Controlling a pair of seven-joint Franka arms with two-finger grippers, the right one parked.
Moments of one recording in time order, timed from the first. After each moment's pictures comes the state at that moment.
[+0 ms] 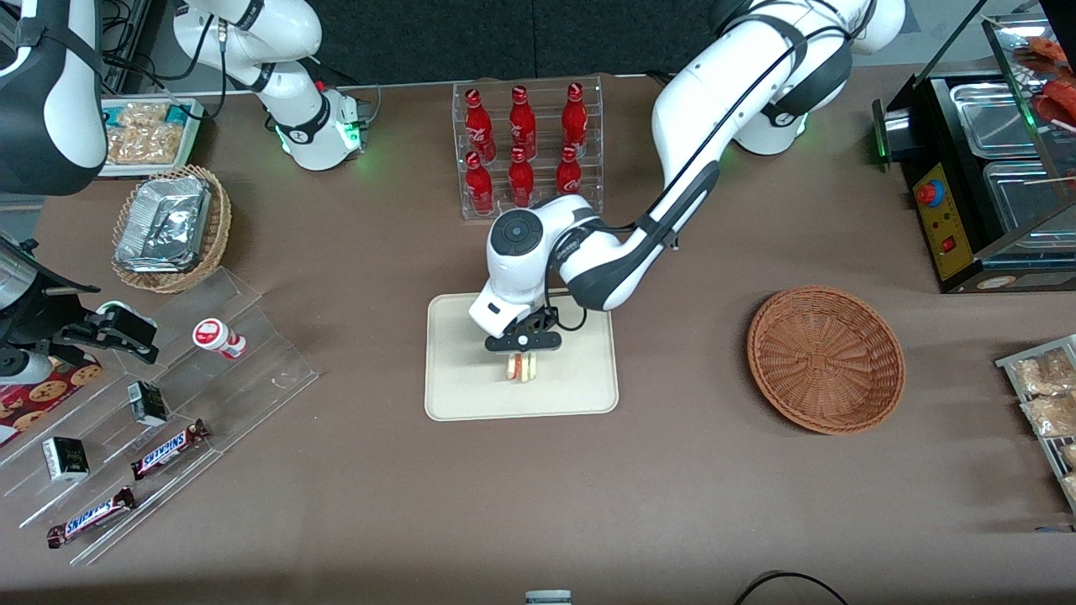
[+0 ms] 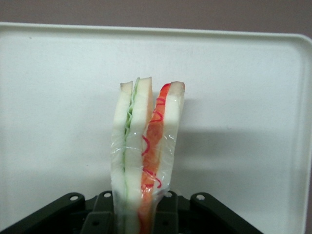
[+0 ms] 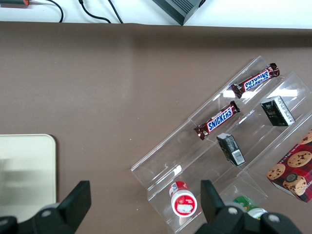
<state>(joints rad) -0.54 0.91 -0.42 -1.28 0.41 2.19 -1.09</state>
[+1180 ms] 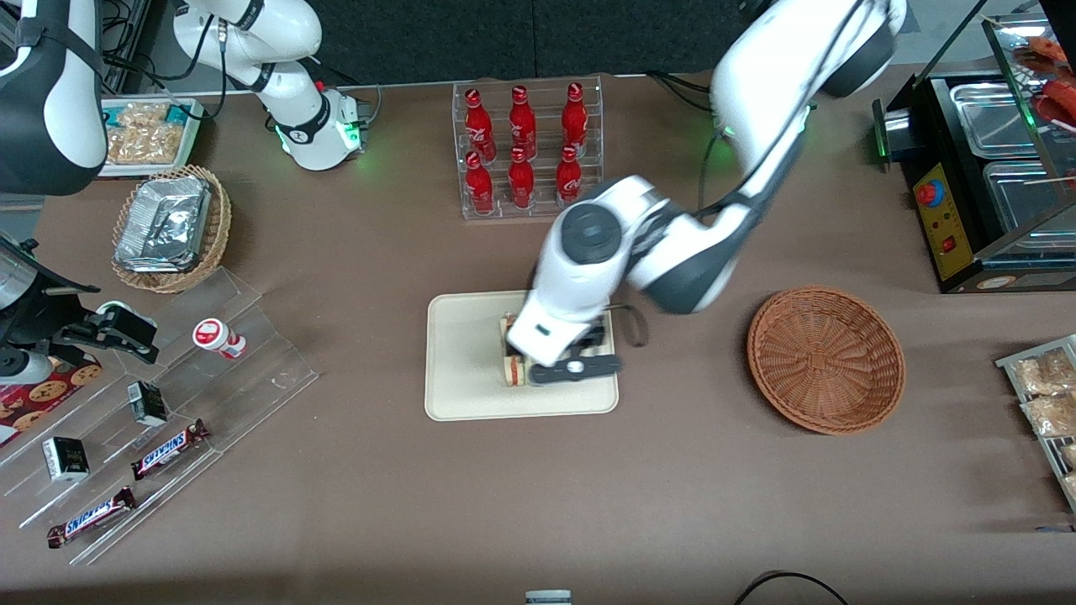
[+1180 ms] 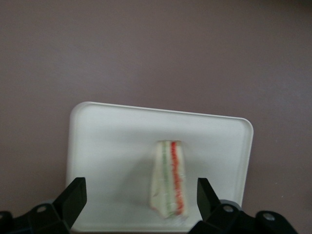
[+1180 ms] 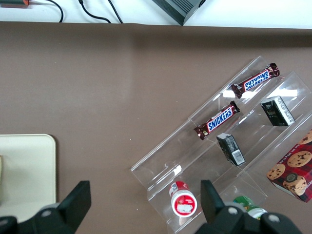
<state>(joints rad) -0.37 0.69 -0.42 -1.13 0.22 1.91 -0.89</state>
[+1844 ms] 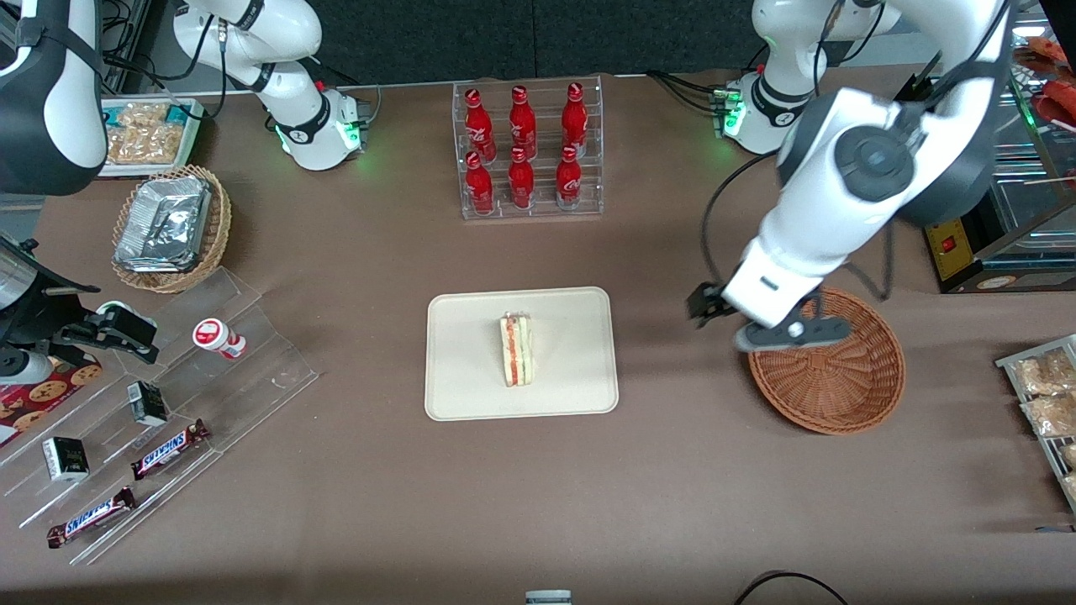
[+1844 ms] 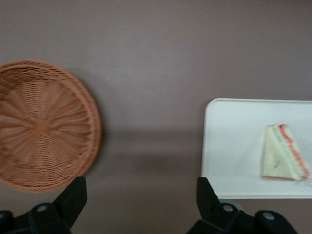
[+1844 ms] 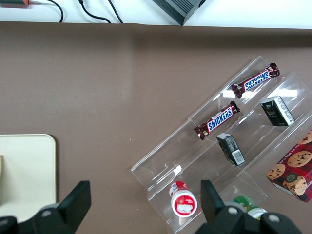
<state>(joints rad) 0.04 0.11 -0.42 -1.77 0.03 1.93 -0.44</state>
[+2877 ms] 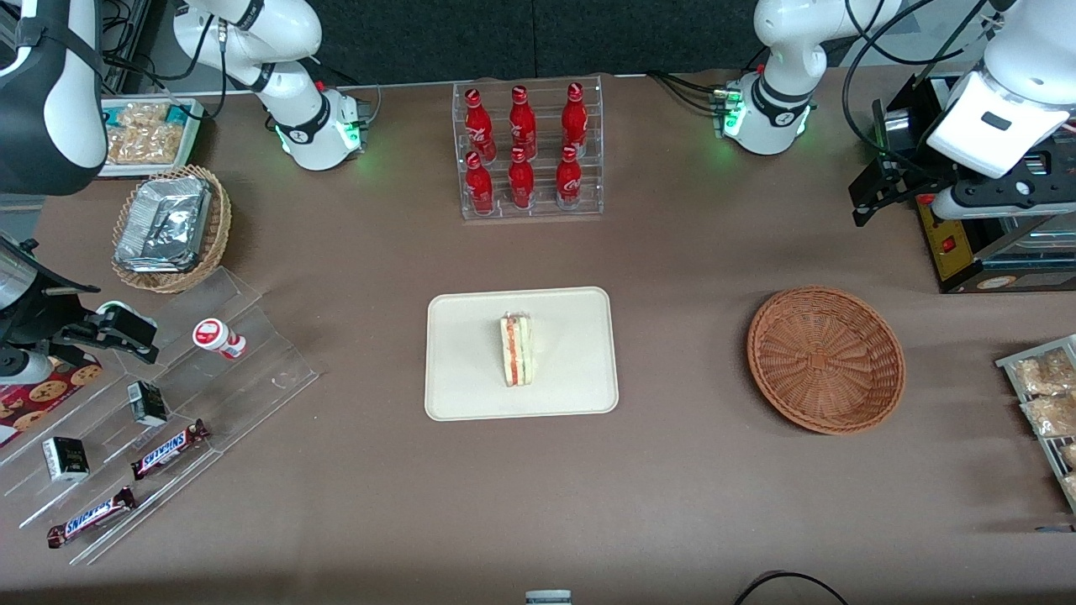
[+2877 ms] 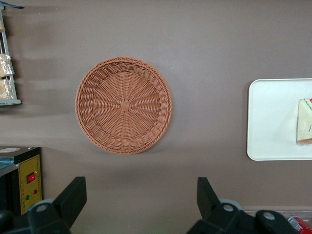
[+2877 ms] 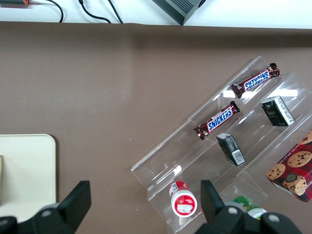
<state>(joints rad) 0.19 -0.15 -0.34 -1.70 -0.02 1.62 -0.16</state>
